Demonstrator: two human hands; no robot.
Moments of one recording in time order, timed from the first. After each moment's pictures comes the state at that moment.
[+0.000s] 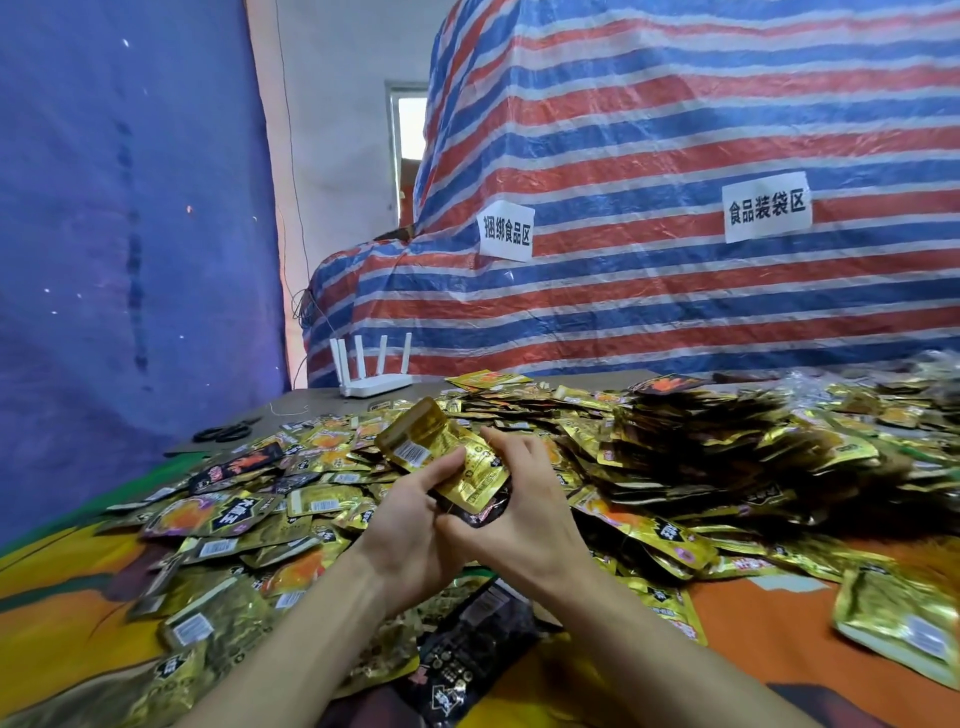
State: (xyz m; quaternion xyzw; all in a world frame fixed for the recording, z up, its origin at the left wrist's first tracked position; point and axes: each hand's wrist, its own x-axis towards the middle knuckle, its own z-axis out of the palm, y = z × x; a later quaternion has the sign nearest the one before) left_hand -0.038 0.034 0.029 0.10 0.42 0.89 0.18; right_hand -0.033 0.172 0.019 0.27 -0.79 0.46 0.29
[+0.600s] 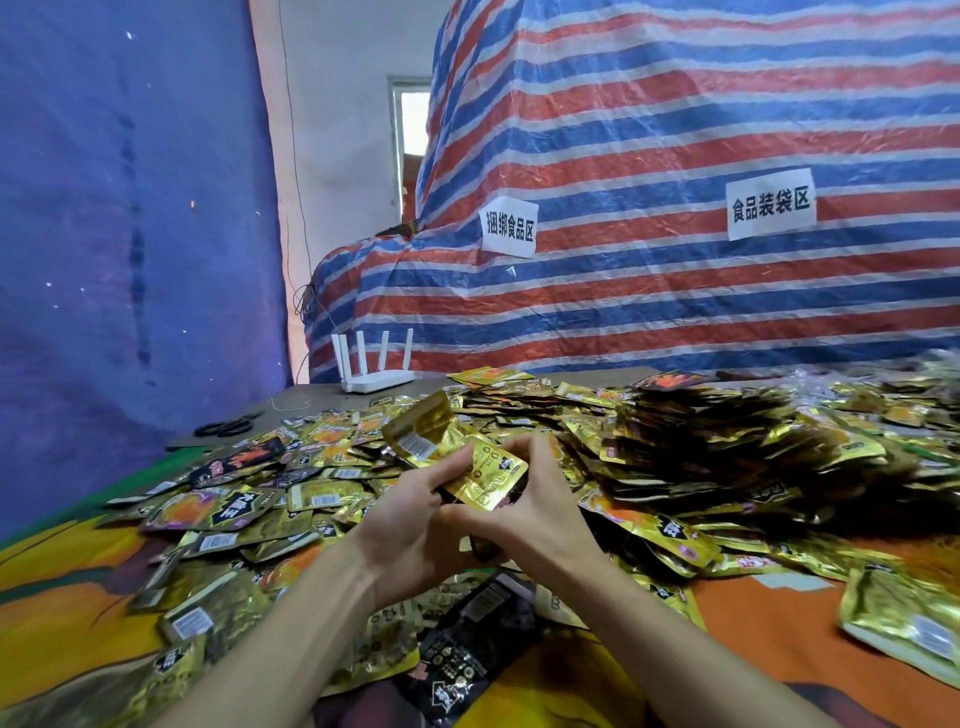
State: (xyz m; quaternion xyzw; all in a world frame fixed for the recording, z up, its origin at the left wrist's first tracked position) left_hand -0.040 0.029 0.031 0.12 0.51 0.82 0.22; right_hand -0.038 0.178 0.016 0.22 -0.74 0.62 0.14
